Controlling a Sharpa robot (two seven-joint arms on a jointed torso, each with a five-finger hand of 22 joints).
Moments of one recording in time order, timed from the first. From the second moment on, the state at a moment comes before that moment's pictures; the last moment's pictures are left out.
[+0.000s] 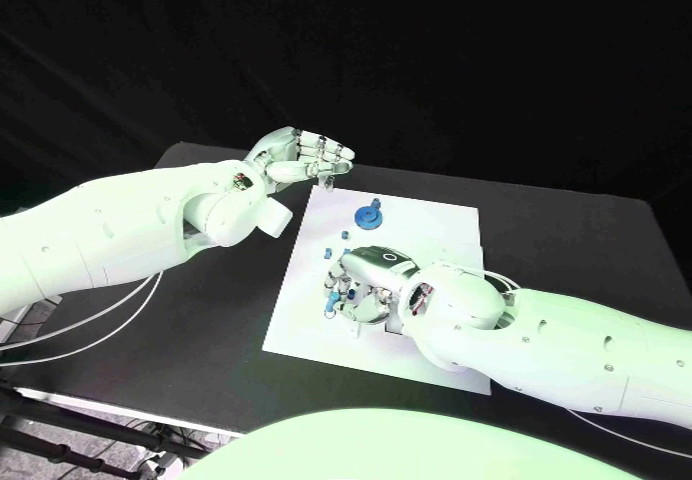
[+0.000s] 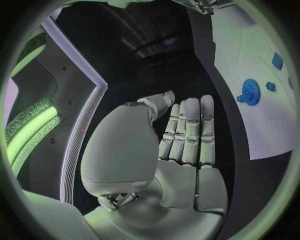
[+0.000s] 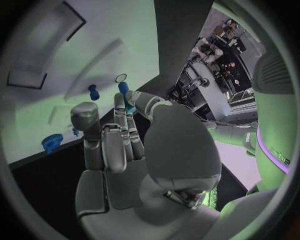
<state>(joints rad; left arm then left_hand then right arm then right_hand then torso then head) 1.19 -0.88 0.01 1.45 -0.30 -0.15 0.28 1.43 -0.22 0.60 0.06 0.06 0.91 0.19 0.22 0.29 0.95 0.13 0.39 0.19 1.05 0.06 1.18 0.48 0.17 0.84 0.15 0.95 0.77 1.07 -0.52 -0.13 1.64 -1.58 -0.28 -0.22 1.35 -0.17 0.60 0.05 0.21 1.03 0.13 0.25 0.41 1.23 0.06 0.20 0.10 1.47 -0.01 1.43 1.23 0.14 1.29 0.09 1.02 1.08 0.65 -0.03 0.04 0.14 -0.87</state>
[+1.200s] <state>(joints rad) 1.19 -0.88 0.01 1.45 -0.30 -0.15 0.28 1.43 -0.22 0.60 0.06 0.06 0.91 0.19 0.22 0.29 0.95 0.13 0.39 0.19 1.05 0.06 1.18 0.48 0.17 0.84 0.15 0.95 0.77 1.05 -0.50 -0.13 1.62 -1.59 -0.27 -0.23 1.34 -0.17 0.60 0.05 0.20 1.03 0.13 0.25 0.42 1.23 0.06 0.19 0.10 1.47 -0.01 1.43 1.23 0.14 1.29 0.09 1.02 1.08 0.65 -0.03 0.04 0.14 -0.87</state>
